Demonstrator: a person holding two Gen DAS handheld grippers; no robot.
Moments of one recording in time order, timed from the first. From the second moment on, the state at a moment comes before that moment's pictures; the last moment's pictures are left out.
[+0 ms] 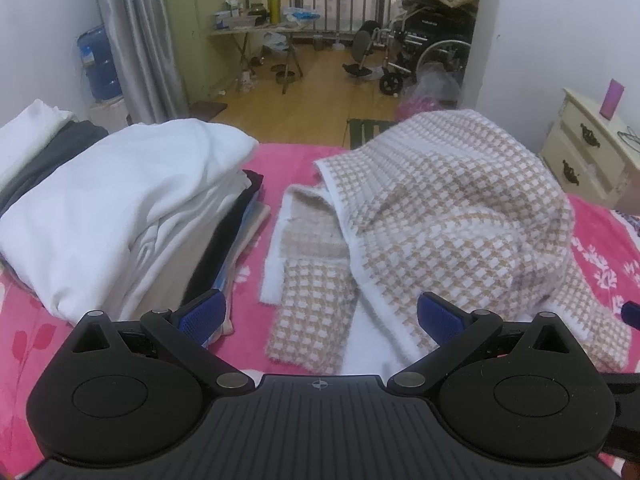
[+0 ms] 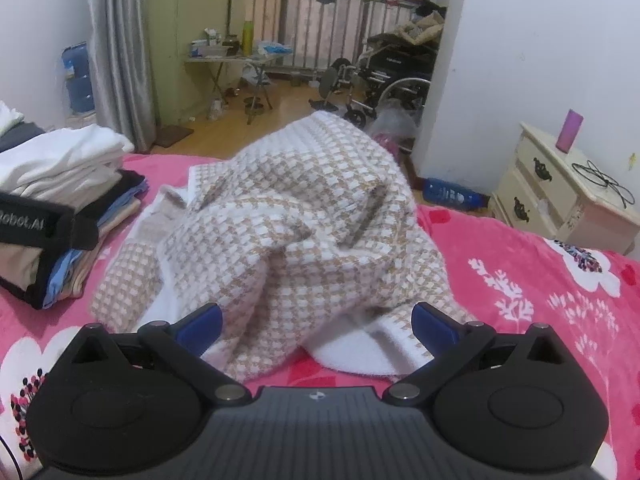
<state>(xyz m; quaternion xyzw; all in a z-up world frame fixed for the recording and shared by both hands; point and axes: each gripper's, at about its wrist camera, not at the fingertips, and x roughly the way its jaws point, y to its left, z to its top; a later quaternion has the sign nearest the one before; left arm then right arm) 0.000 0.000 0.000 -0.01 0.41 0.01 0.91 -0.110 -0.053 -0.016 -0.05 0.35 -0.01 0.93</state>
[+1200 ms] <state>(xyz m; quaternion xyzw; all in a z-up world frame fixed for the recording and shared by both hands) 0.005 -0.002 -0.011 -0.01 0.43 -0.01 0.90 -0.098 -0.061 -0.023 -0.03 0.40 -0.03 0.92</state>
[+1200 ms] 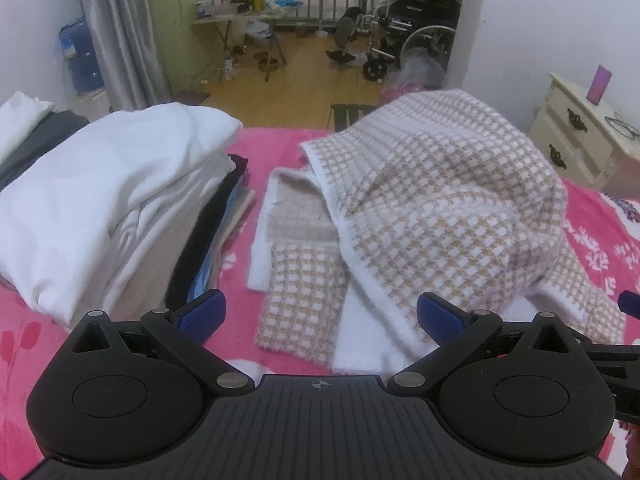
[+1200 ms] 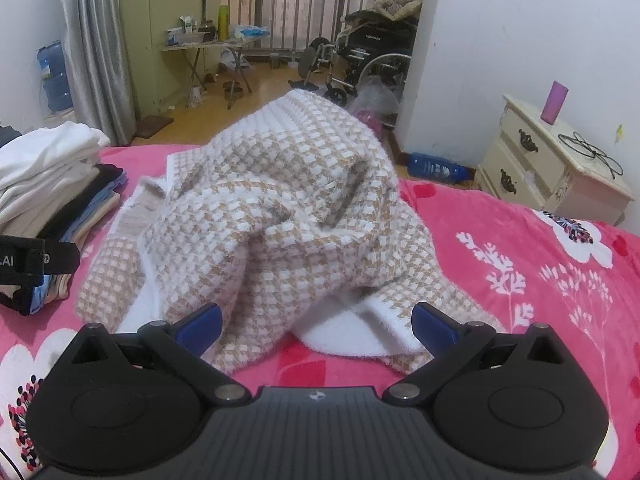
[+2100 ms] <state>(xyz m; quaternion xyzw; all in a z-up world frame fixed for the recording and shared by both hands) 0.005 0.005 -0.011 -0.01 0.44 0.02 0.90 -0.097 -0.064 -0.029 -0.03 0.42 -0.04 0.91</state>
